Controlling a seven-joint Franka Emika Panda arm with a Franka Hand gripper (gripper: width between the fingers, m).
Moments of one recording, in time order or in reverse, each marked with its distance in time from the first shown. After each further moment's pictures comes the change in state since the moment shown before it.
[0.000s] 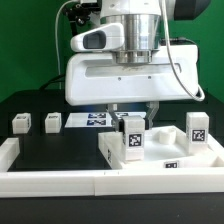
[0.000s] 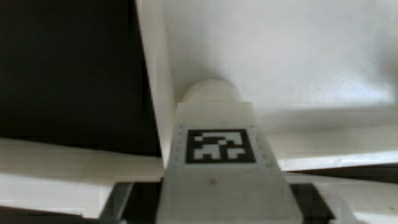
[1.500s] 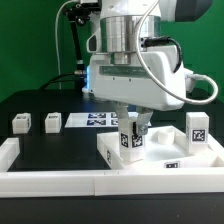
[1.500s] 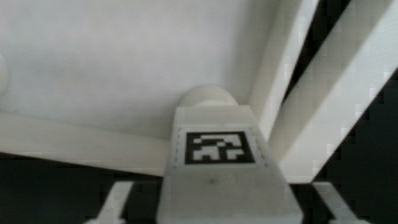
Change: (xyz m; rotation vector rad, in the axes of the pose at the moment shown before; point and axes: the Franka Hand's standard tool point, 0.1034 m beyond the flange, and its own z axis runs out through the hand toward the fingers) arm 0.001 0.000 0.002 0.005 0.009 1.148
